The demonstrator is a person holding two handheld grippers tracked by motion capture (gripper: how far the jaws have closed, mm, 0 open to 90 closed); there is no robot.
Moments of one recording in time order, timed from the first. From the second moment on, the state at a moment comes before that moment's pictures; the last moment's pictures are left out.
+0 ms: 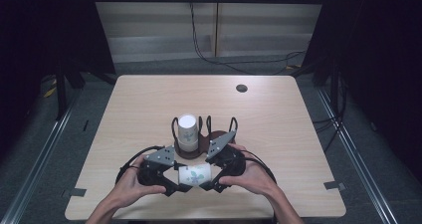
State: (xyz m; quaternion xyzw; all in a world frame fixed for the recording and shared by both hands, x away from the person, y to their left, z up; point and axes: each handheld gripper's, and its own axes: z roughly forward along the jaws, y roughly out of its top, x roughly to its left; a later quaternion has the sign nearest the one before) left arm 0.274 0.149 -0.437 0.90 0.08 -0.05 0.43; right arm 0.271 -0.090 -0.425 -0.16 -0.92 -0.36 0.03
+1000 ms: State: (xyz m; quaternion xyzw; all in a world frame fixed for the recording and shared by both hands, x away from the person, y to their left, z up) left arm 0.277 0.169 -0.435 0.87 0.10 -0.04 0.48; right arm 0.269 -0.119 -0.424 -0.20 -0.88 -0.44 0.01
